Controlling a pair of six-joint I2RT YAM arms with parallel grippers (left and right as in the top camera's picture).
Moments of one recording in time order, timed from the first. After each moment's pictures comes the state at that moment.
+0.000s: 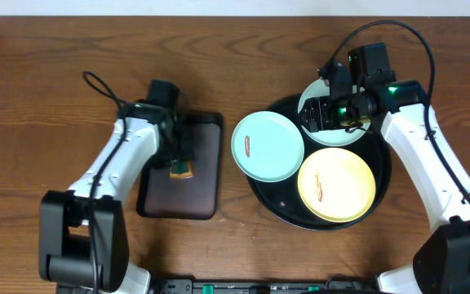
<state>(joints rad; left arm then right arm) -0.18 1.69 1.11 -0.89 0.07 -0.43 0.21 1.66 1.39 -0.89 -0.38 0.10</state>
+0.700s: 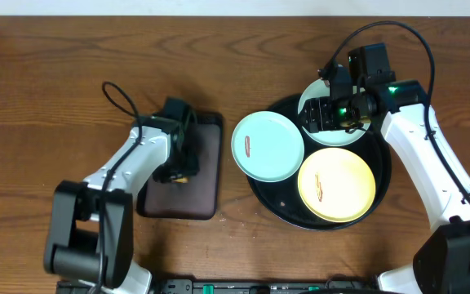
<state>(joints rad) -0.22 1.70 1.04 -0.87 0.02 -0.46 0.21 1.66 1.39 -0.90 -0.38 0.11</state>
